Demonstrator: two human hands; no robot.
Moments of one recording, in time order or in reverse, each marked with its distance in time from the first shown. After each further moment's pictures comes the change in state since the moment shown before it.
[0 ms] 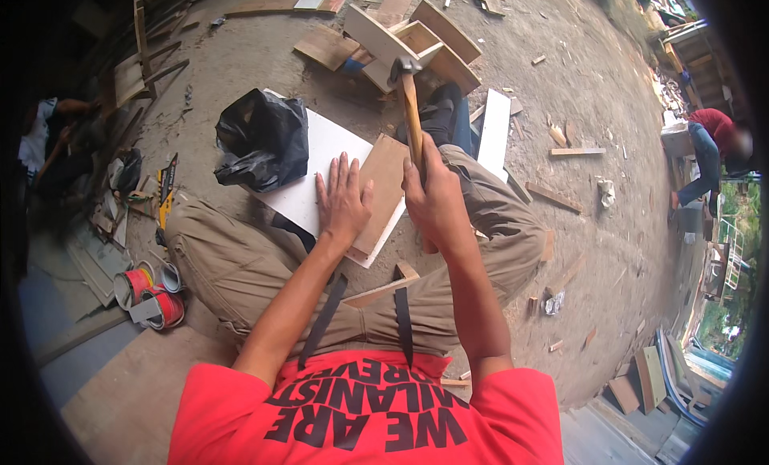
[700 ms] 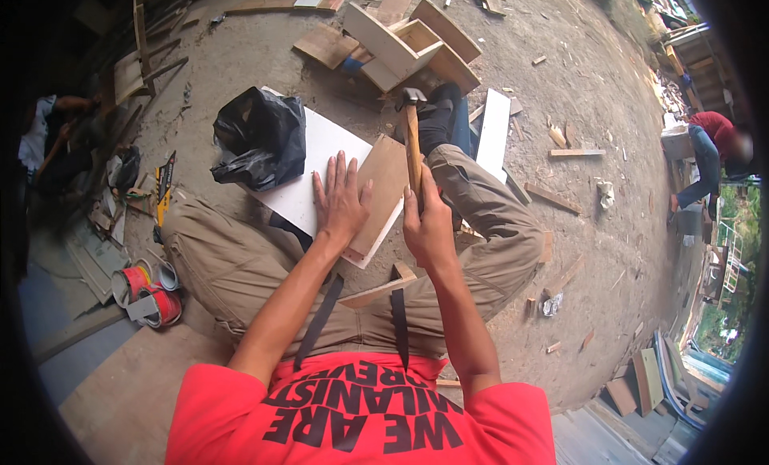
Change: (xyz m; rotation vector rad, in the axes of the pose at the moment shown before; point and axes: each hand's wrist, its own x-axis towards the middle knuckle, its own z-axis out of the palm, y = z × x) left_hand 0.004 0.002 -0.002 0.015 0.002 0.000; right_hand -0.028 0.062 0.028 -0.039 0.140 -0.060
